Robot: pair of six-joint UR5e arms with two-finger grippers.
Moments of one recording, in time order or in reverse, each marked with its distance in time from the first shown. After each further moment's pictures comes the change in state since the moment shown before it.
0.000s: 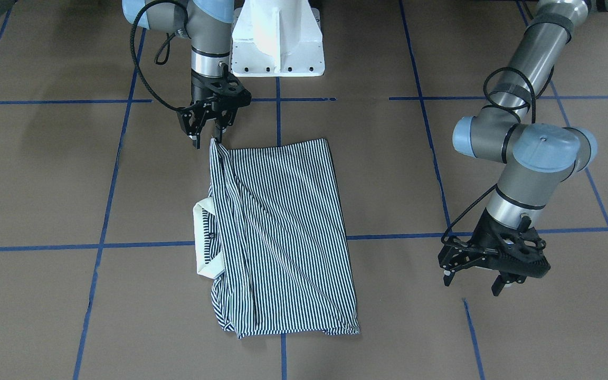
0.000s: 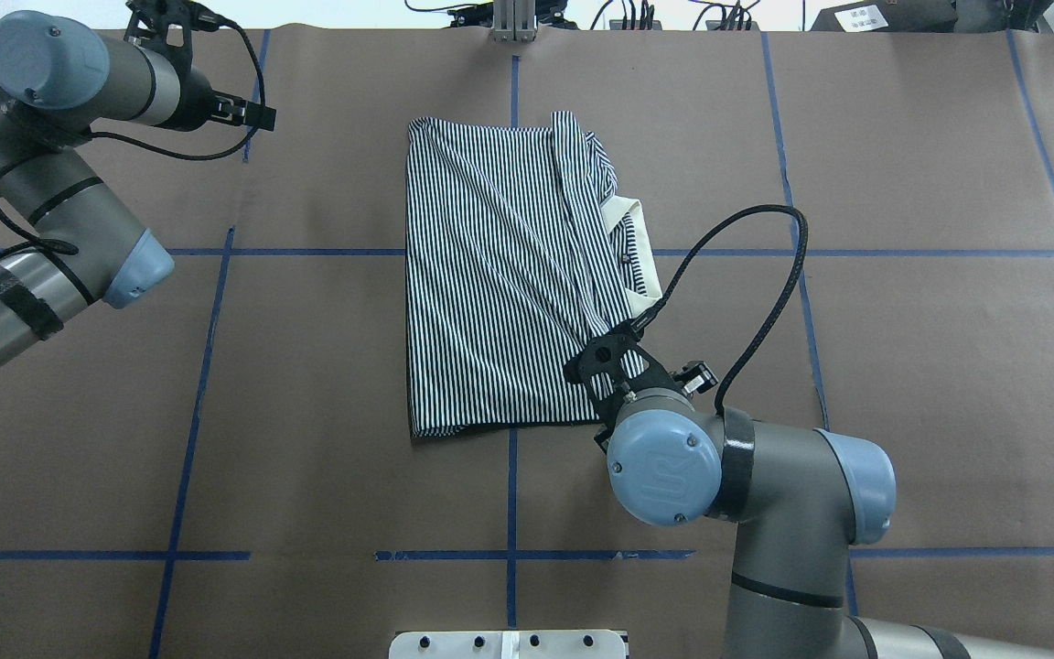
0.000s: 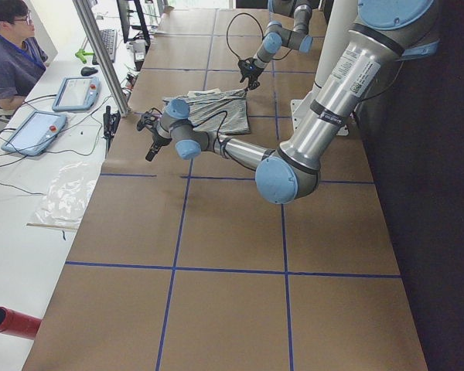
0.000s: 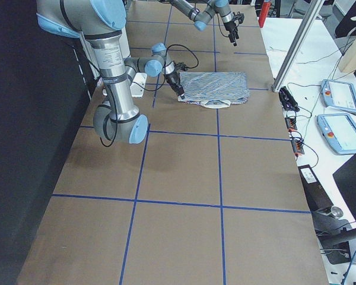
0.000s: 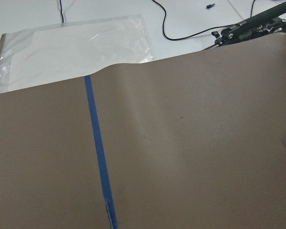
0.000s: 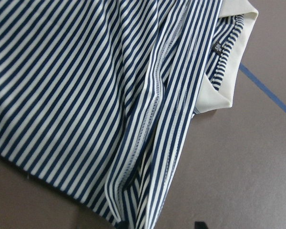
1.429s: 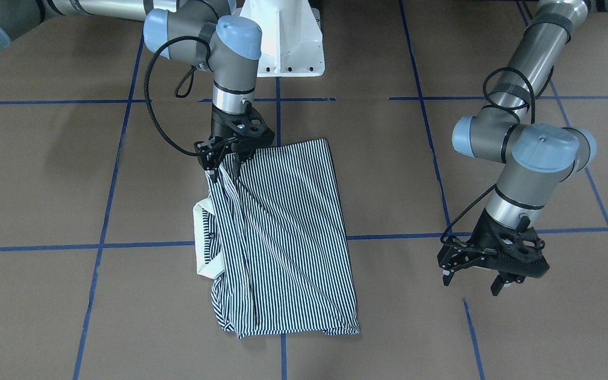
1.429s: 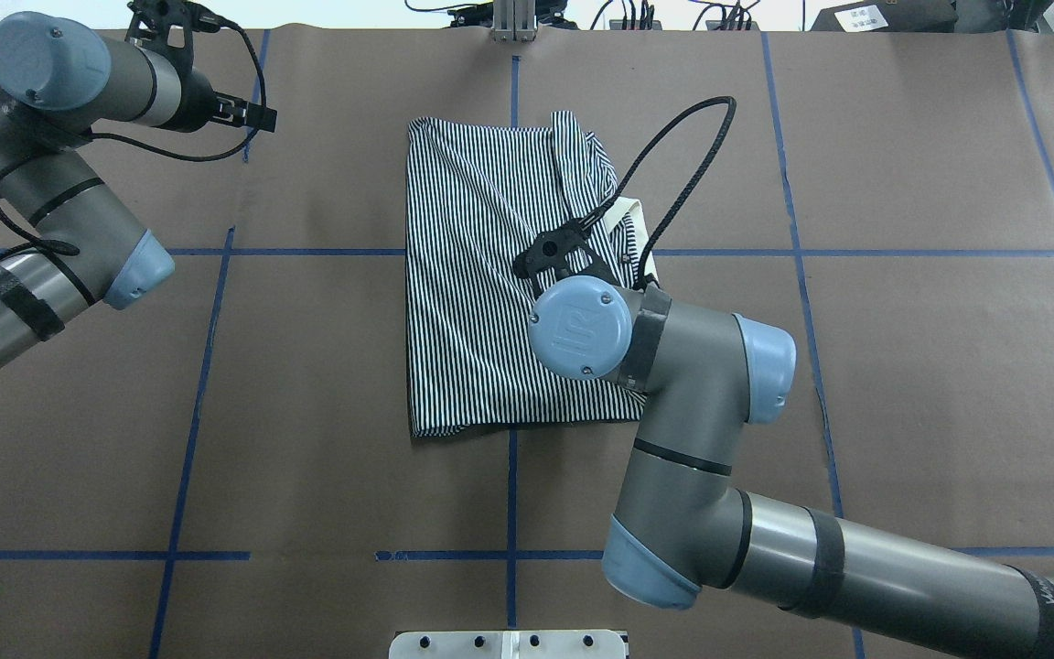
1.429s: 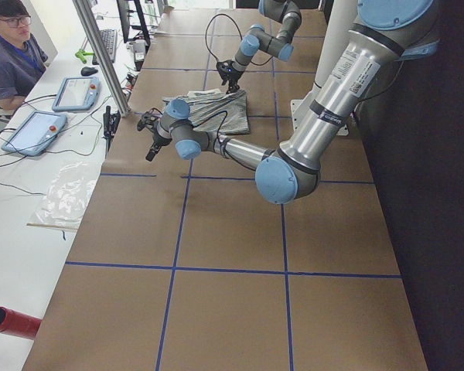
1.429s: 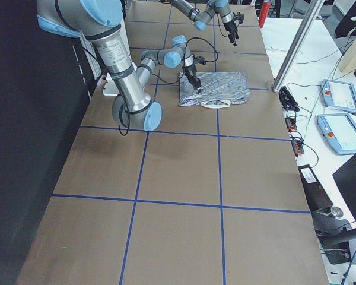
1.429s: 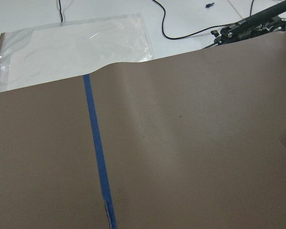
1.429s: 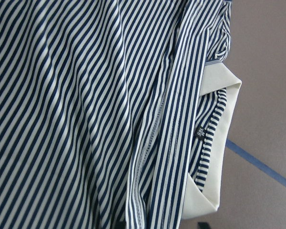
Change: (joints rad) left arm 0.002 0.000 0.000 0.000 0.000 0.000; right arm 0.135 0.222 -0.270 0.036 0.089 -0.044
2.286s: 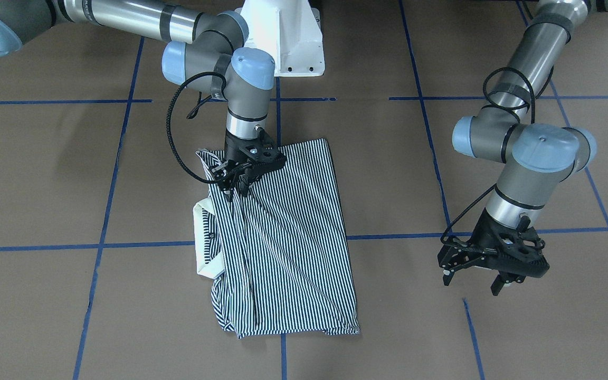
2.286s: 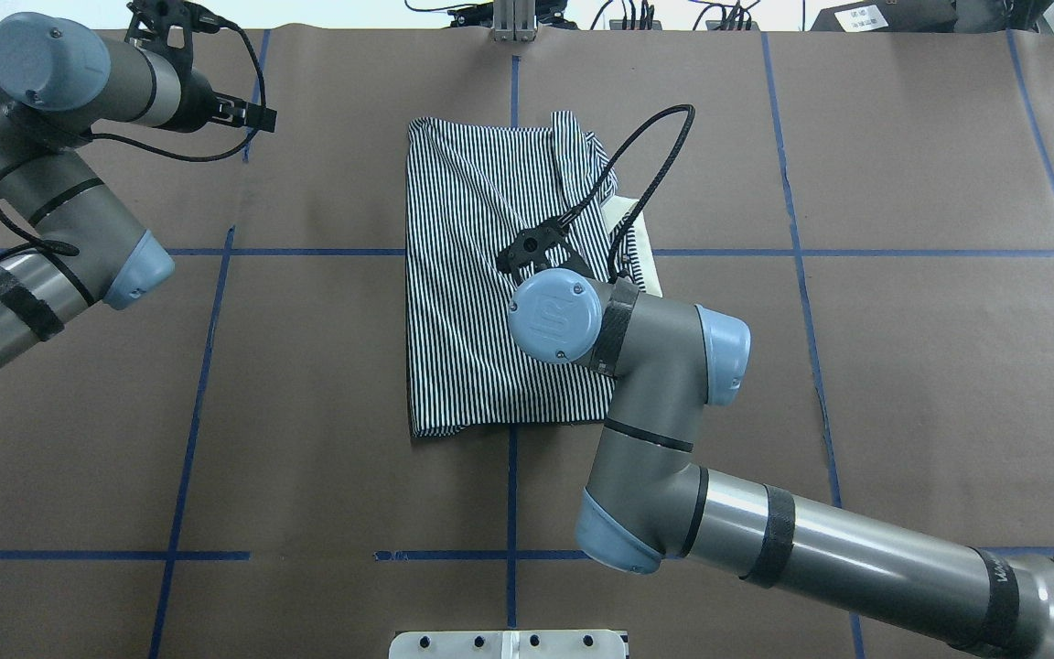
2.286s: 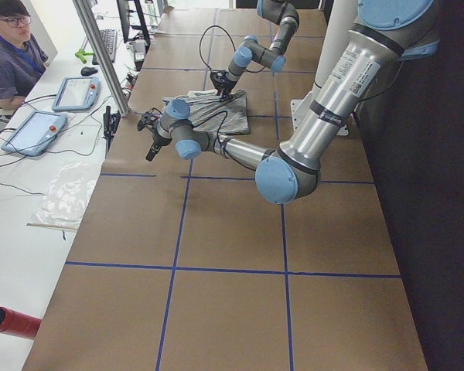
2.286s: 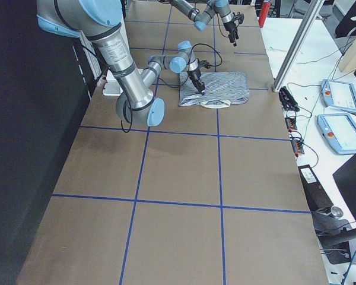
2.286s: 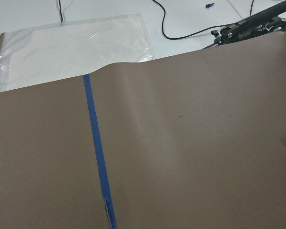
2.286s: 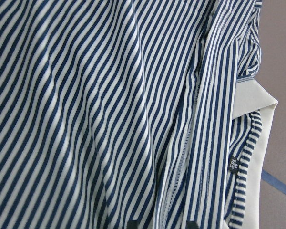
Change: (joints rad) left arm 0.000 0.001 0.000 0.000 0.000 0.000; right arm 0.007 0.039 -0.137 0.100 0.010 -0.020
